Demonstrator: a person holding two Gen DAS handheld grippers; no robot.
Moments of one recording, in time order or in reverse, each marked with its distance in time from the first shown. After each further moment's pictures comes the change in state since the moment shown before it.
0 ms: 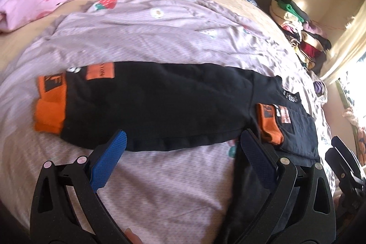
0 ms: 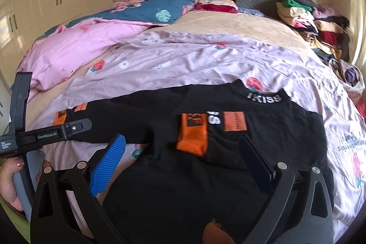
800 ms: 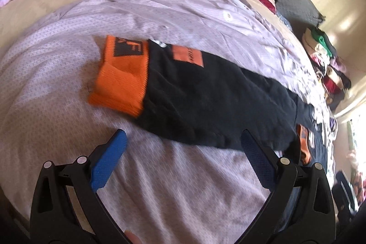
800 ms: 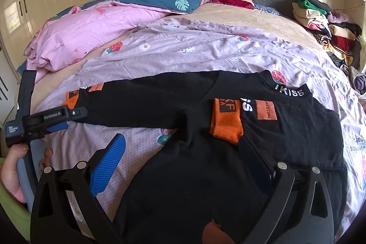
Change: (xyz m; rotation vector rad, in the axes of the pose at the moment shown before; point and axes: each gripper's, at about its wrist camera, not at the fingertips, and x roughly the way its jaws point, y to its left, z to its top) left arm 0.001 0.094 -0.014 -0.245 -0.025 0.083; right arm 0.014 0.036 -0.021 -0.048 0.043 0.036
